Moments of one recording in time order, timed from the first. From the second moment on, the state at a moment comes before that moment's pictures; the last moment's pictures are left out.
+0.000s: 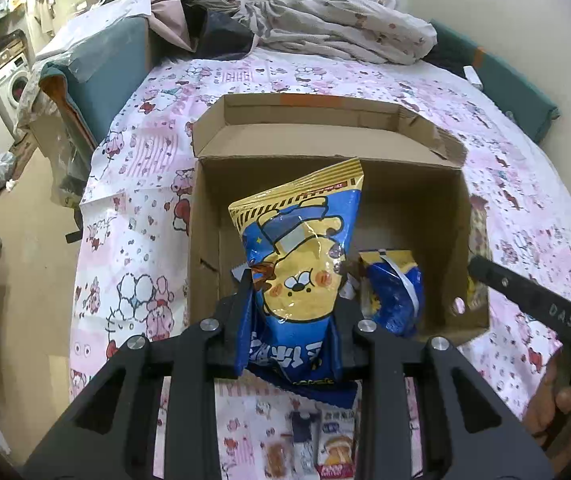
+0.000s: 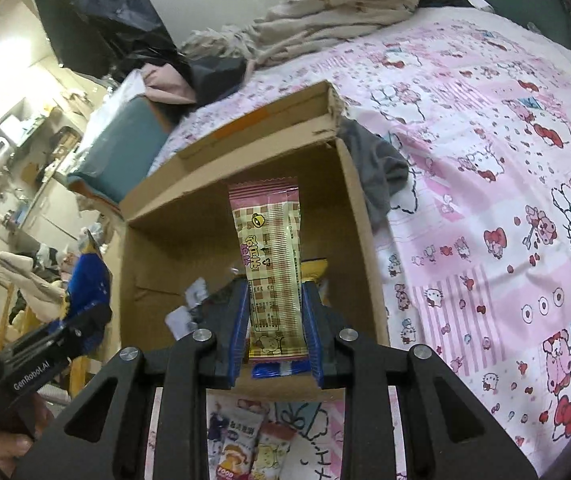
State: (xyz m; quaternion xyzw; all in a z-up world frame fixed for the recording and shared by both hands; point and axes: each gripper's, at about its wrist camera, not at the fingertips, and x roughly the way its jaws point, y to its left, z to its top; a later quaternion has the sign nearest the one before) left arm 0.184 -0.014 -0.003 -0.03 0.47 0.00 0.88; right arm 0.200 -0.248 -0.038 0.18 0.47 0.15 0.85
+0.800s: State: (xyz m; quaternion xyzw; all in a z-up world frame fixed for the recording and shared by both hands) left arm 0.217 -0.030 -0.038 -0.03 0.50 -0.01 0.86; right arm 0.210 -0.238 -0.065 0.17 0.53 0.14 0.82
